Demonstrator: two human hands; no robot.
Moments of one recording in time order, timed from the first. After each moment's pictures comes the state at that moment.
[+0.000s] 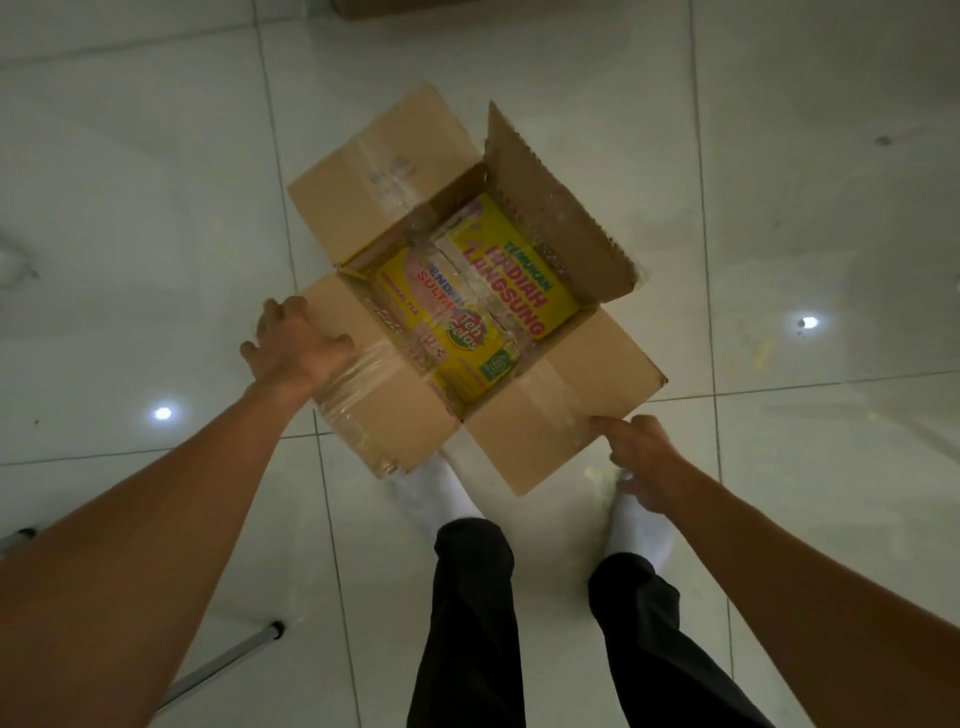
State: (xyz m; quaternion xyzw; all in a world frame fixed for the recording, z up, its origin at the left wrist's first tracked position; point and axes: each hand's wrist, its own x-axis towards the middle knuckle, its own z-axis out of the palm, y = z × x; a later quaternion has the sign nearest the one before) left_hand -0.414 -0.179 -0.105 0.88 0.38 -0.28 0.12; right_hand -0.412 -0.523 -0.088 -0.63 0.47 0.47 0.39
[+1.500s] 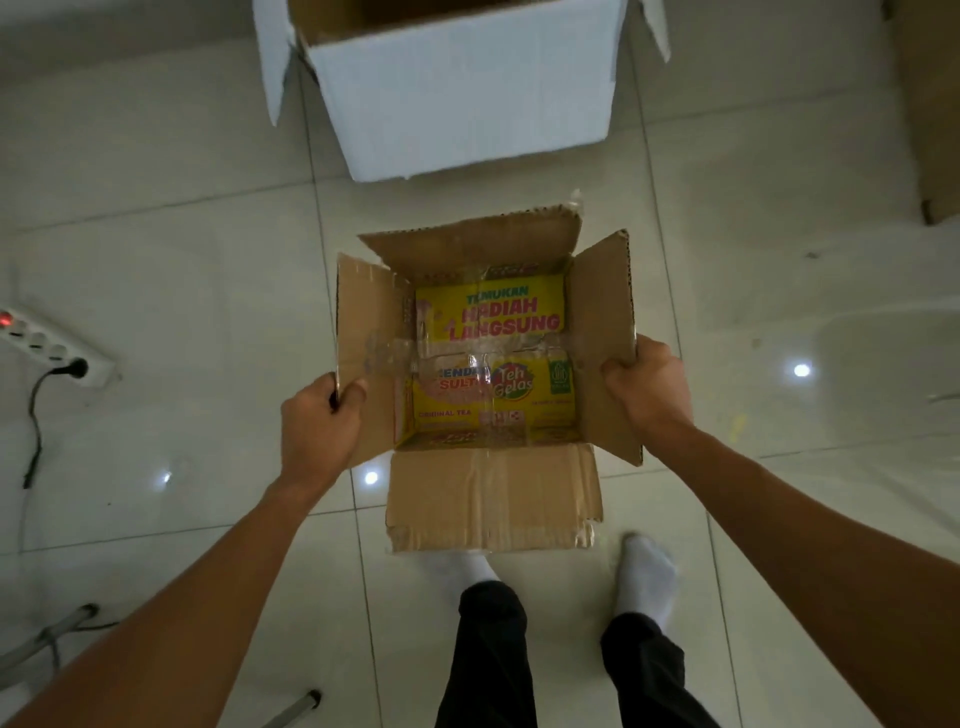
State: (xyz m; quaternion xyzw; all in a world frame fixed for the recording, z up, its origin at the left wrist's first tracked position) left_hand -0.385 -0.179 0.004 0.87 0.32 -0.02 0.36; right_hand -0.279 -0.471 0.018 -0.90 0.14 0.23 0.35
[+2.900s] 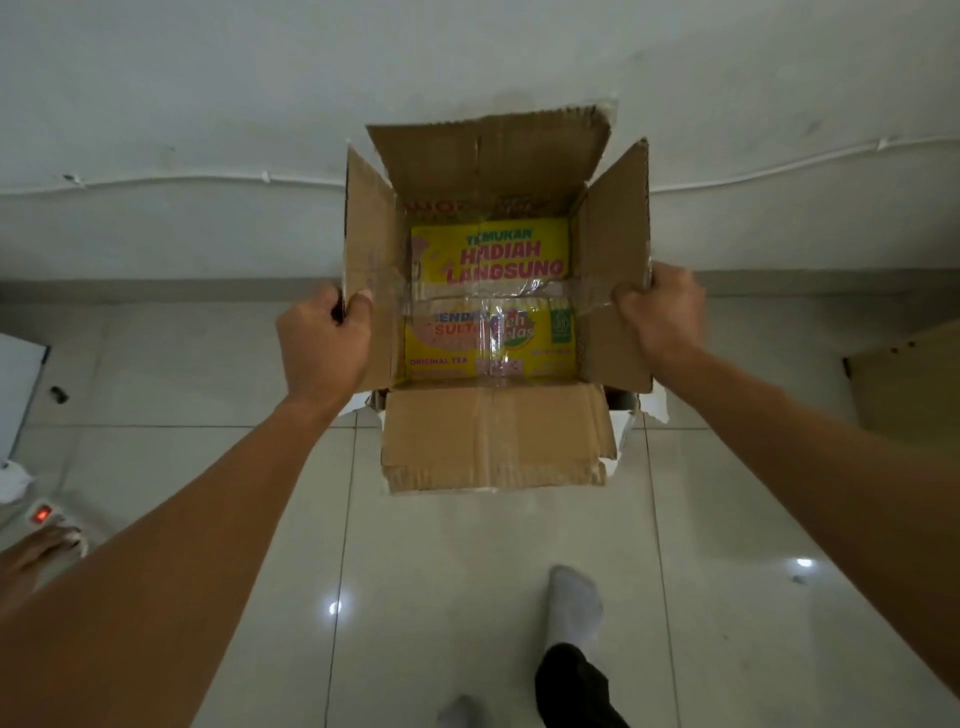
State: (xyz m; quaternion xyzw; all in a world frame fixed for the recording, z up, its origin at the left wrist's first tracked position) left_hand 0.027 -0.075 0.173 0.86 0.28 0.23 0.37; right_hand 0.152 -0.334 0.179 -0.91 0.03 0.07 0.41
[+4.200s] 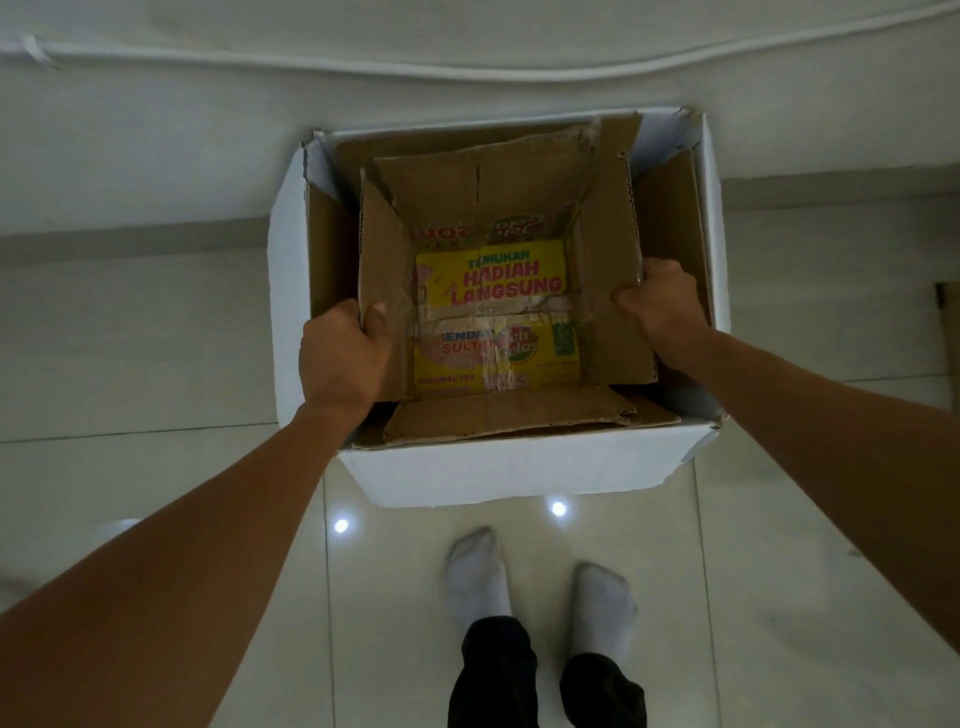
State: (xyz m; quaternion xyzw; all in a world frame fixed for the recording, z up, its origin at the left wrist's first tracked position) left_hand 0.100 -0.046 -0.017 0.91 0.30 0.01 0.28; right_hand 0.225 -0.305 -0.005 -0.89 0.08 0.25 0.37
